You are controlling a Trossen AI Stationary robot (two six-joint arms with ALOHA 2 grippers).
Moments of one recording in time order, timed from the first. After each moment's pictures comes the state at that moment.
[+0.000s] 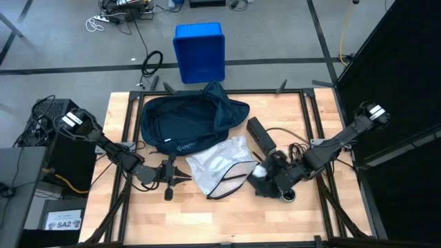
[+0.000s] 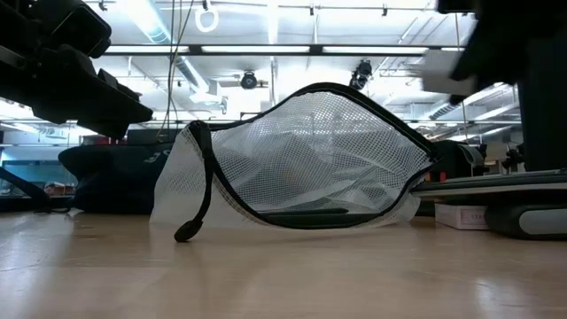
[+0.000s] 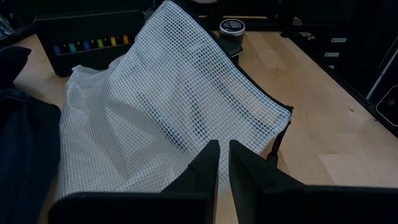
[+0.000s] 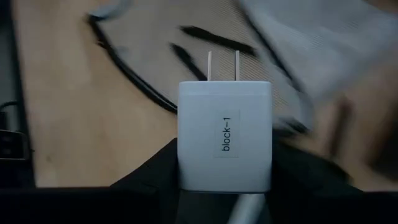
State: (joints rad) left arm -0.61 1.29 0.21 0.77 -0.56 -0.24; right arm 0.55 1.33 0.87 -0.47 0.42 0.89
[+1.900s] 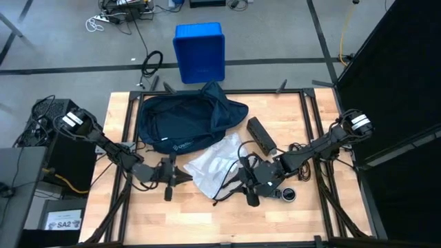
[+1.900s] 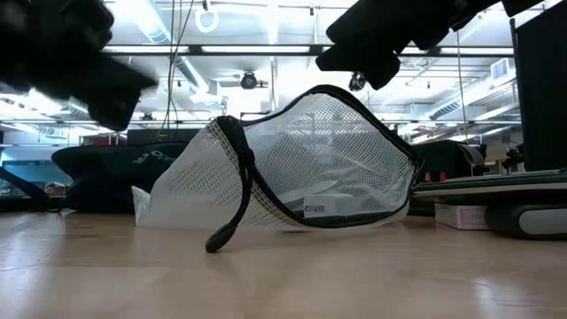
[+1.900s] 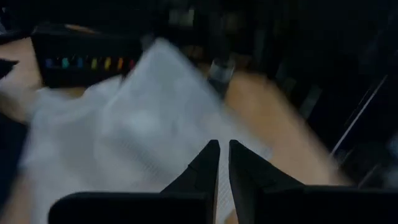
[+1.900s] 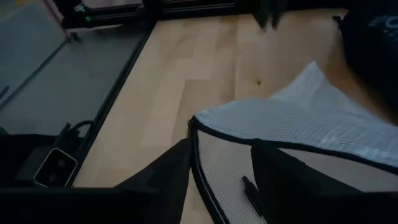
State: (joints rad) left arm -0.61 1.29 0.21 0.95 -0.56 -0.36; right arm 0.41 1.58 0.87 0.23 0.19 0.26
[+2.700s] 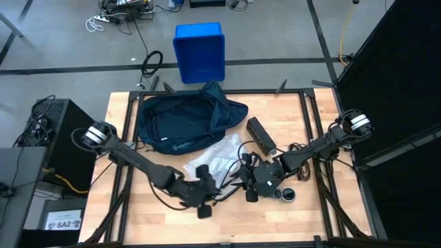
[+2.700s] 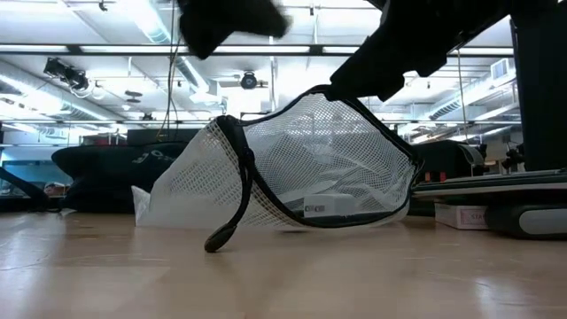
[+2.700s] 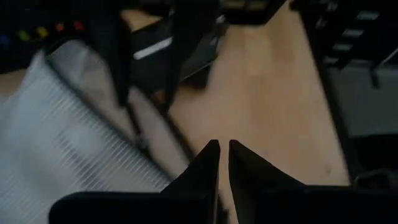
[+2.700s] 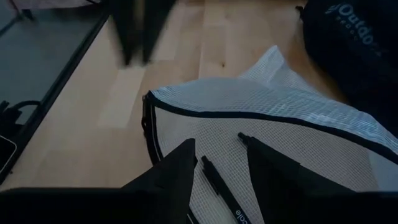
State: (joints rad) left arm -0.52 1.70 1.19 -0.16 -0.43 -0.45; right arm 0.41 1.58 0.83 0.20 0.29 0.21
